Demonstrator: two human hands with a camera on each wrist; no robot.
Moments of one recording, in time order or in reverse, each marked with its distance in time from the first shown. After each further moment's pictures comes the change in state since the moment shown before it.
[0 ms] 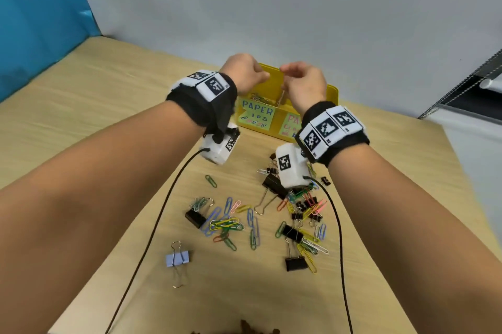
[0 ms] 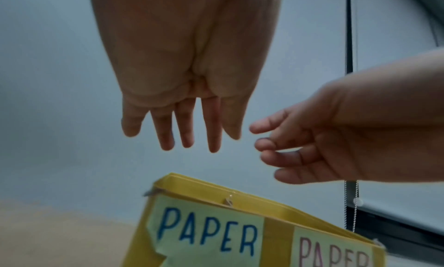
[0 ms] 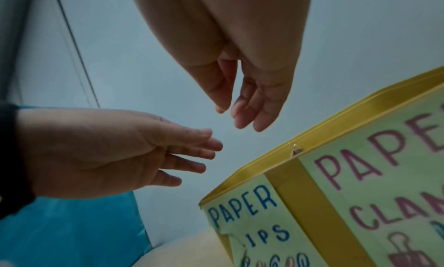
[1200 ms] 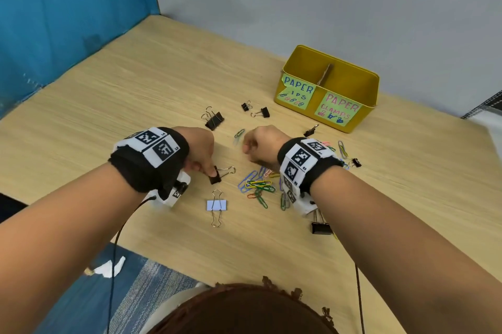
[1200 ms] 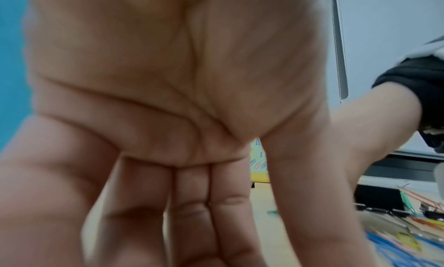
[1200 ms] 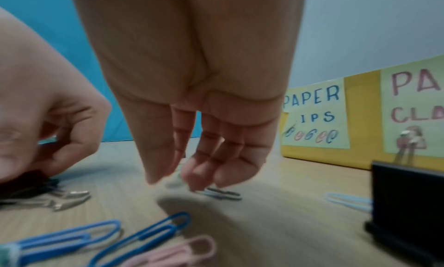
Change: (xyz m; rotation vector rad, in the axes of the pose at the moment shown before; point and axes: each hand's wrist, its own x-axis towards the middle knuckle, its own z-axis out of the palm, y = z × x) left_hand -0.170 -0.116 -0.012 0.399 -0.695 -0.457; right_hand -0.138 0.023 0.071 -0.827 -0.889 -0.276
